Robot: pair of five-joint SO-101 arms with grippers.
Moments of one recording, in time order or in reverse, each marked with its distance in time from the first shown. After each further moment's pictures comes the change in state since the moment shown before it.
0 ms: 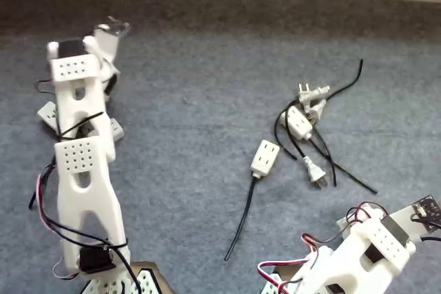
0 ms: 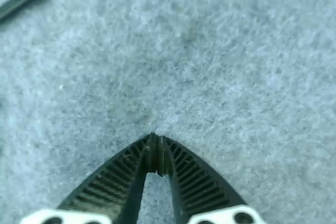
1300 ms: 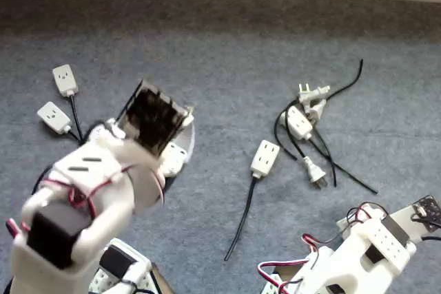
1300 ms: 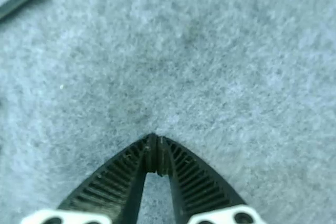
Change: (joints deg) left arm 46.9 -132.8 108.4 -23.8 24.4; right arm 0.0 0.0 0.0 0.0 1.1
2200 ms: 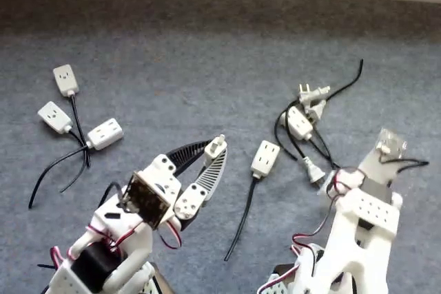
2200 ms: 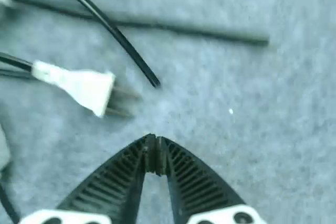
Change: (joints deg) left arm 10.0 -38.9 53.2 -37.2 4.5; right arm -23.7 0.7 -14.0 3.4 7.7
